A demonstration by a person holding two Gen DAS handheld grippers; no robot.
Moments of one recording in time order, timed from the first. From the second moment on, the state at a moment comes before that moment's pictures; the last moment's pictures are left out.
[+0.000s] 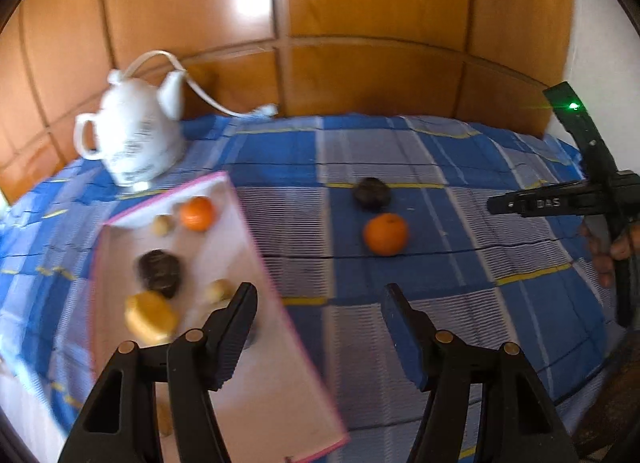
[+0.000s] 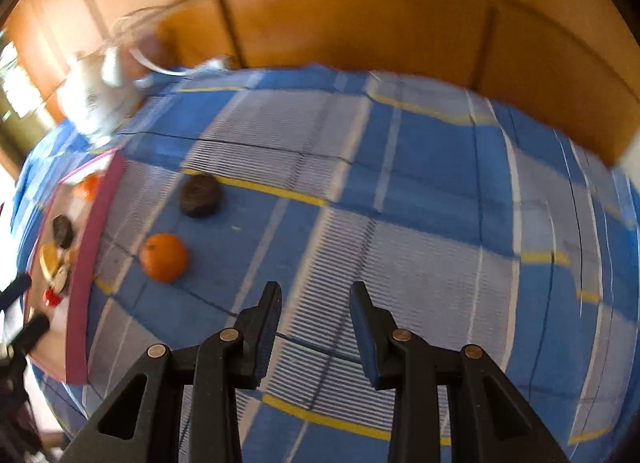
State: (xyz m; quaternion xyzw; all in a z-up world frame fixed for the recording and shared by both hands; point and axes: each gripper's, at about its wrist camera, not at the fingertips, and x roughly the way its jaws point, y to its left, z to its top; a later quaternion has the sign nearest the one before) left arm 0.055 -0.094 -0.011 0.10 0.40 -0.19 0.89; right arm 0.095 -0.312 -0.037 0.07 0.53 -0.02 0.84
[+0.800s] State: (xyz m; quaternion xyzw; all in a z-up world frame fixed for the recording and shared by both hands) left arm 0.133 -0.179 -0.080 0.08 0.46 -0.21 0.86; right arm 0.098 -0.298 -0.021 0.03 0.50 -0.03 0.87
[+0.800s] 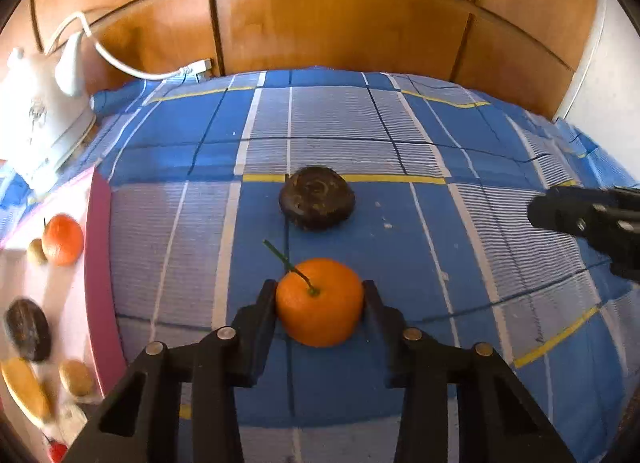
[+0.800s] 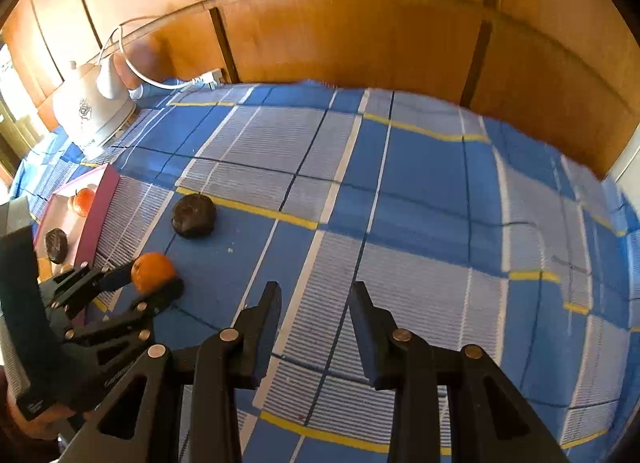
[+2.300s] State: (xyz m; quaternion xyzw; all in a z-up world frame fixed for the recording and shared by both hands) left arm 0.065 -0.156 -0.092 0.14 0.38 -0.18 0.90; right arm 0.040 -0.351 0.078 0.05 0.25 -0.24 0.94
